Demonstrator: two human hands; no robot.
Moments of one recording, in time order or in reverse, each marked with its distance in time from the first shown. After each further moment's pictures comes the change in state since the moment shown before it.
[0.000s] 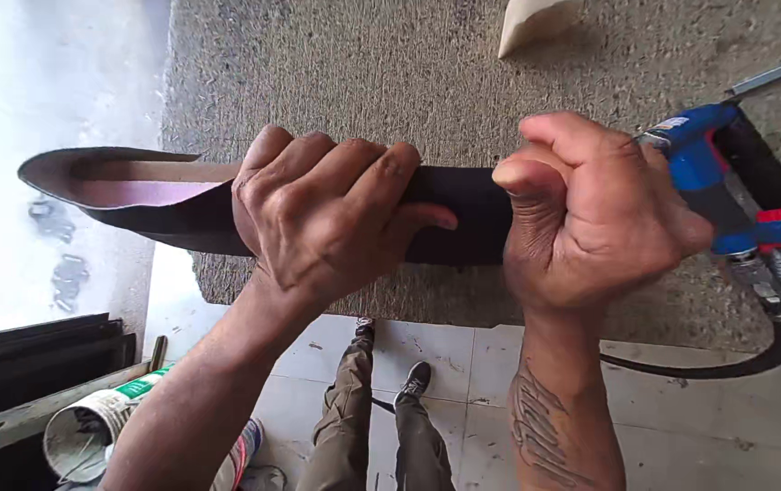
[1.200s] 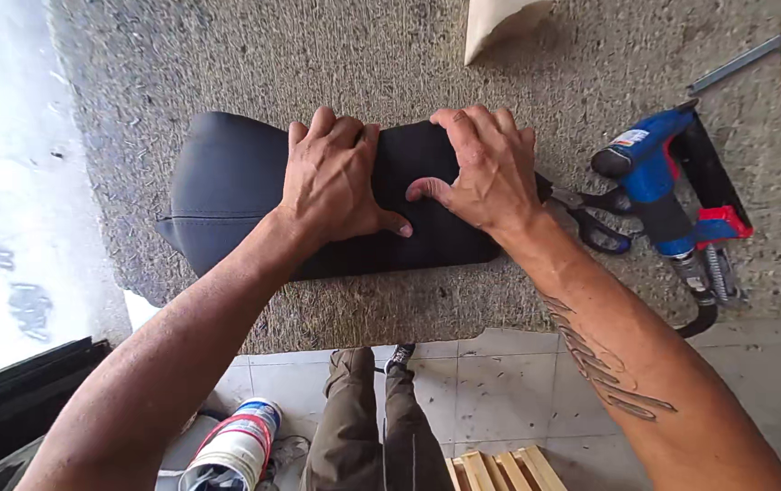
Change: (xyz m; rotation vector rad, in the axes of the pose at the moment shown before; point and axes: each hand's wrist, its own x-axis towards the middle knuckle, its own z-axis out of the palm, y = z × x) left_hand 0.053 -0.073 0.125 -0.156 -0.845 -0.117; right_hand 0.023 0.108 0.086 -0.248 -0.816 0.223
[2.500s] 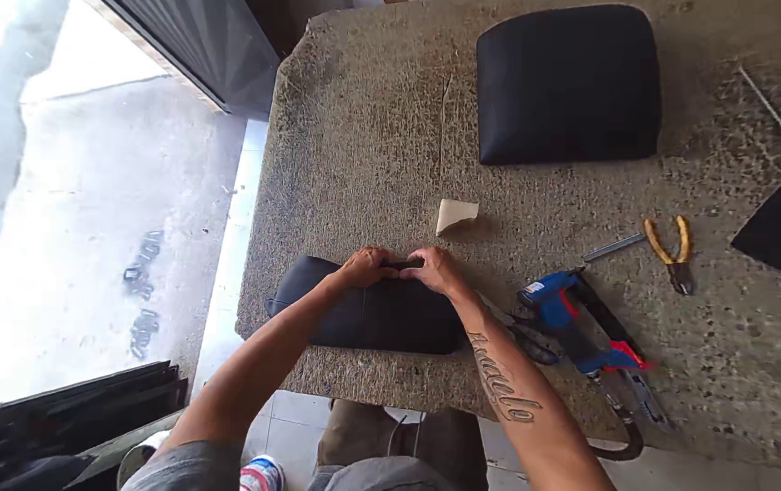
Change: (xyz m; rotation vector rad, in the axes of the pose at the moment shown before) left_hand 0.079 -0.012 -0.036 -0.411 -0.470 -0.182; right_hand 0.080 0.031 -0.016 0.647 -0.509 0.175
